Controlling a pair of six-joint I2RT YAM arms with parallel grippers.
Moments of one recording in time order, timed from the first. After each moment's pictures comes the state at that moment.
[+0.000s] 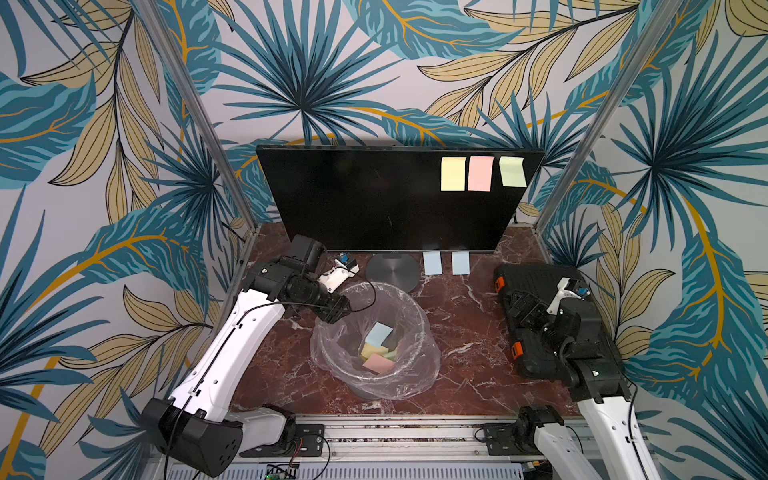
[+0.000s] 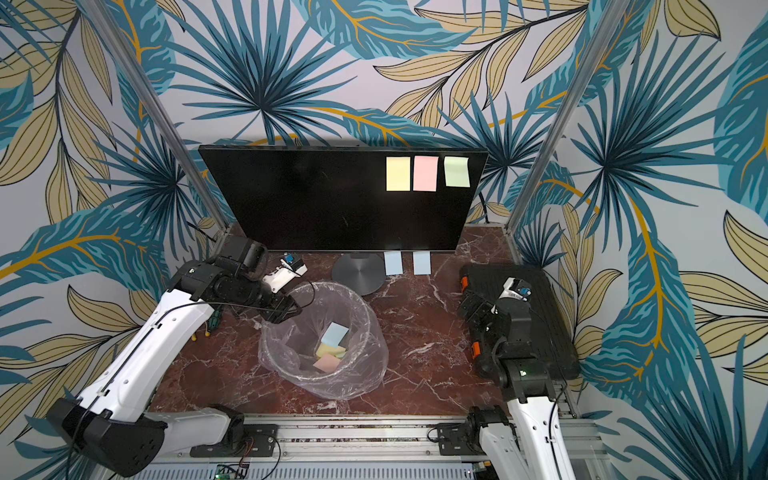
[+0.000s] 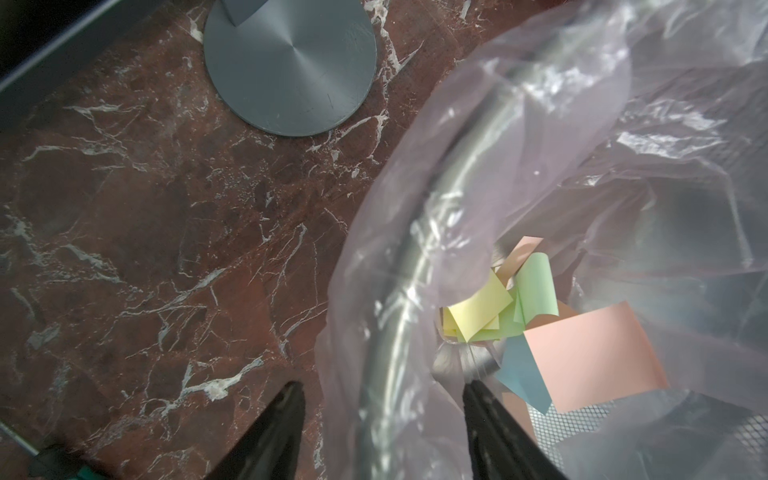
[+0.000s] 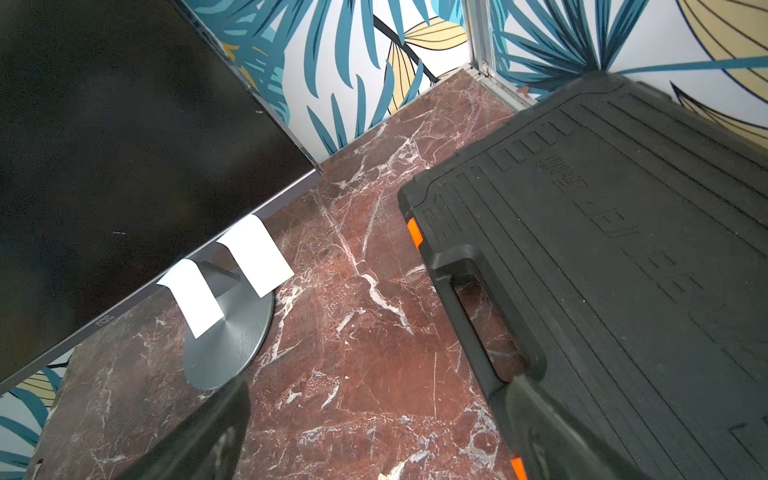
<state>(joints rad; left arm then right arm) -0.33 1.29 1.40 -1.21 0.31 0.32 0.01 0.63 0.76 -0.58 0.11 0.56</state>
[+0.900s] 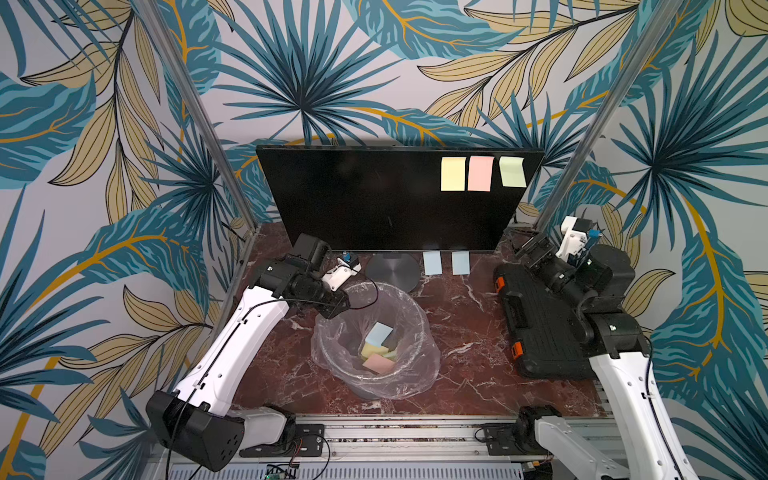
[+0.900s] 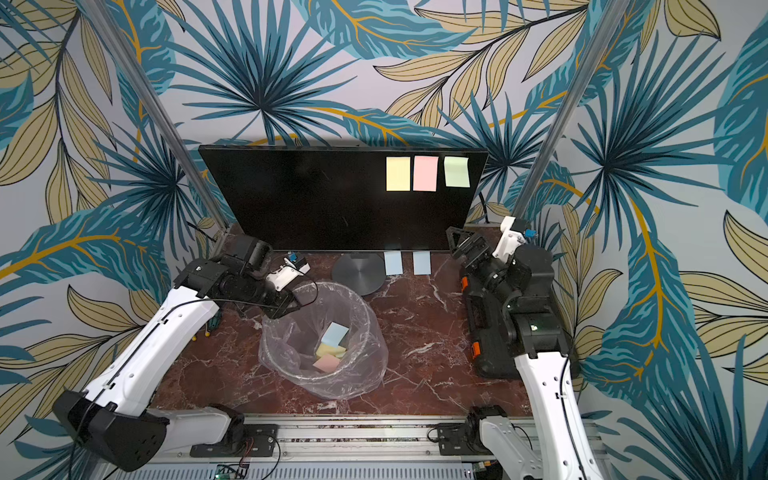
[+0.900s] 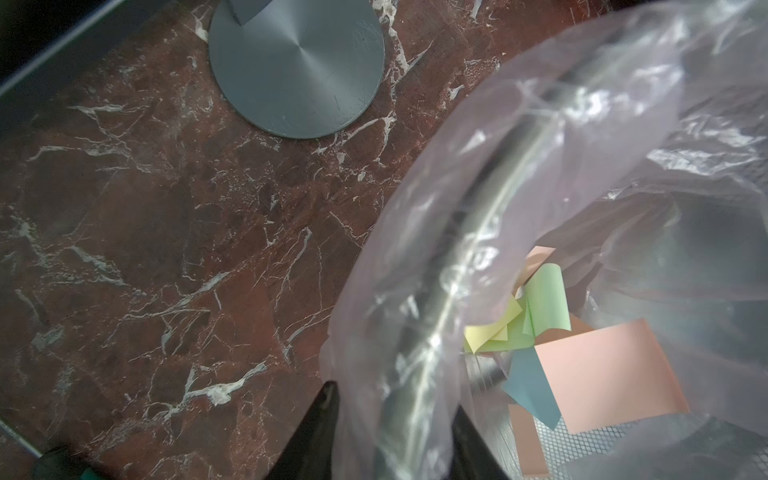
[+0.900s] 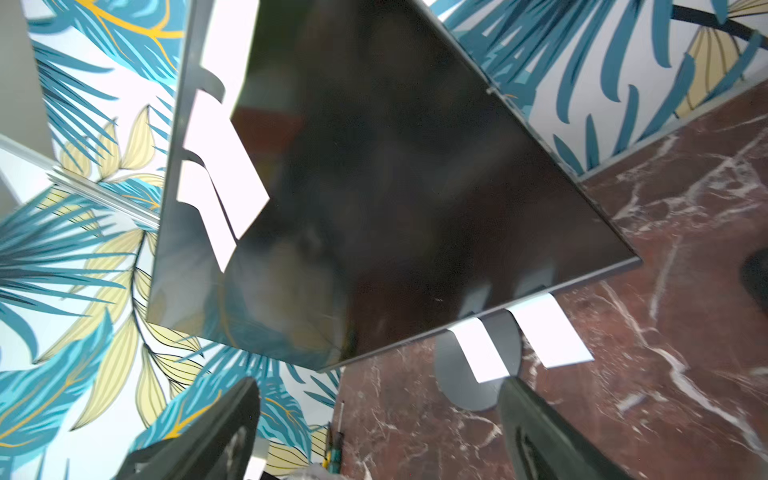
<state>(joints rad) -0.34 1.31 1.40 -1.19 0.30 0.30 0.01 0.95 1.18 -0.33 -0.36 0.89</state>
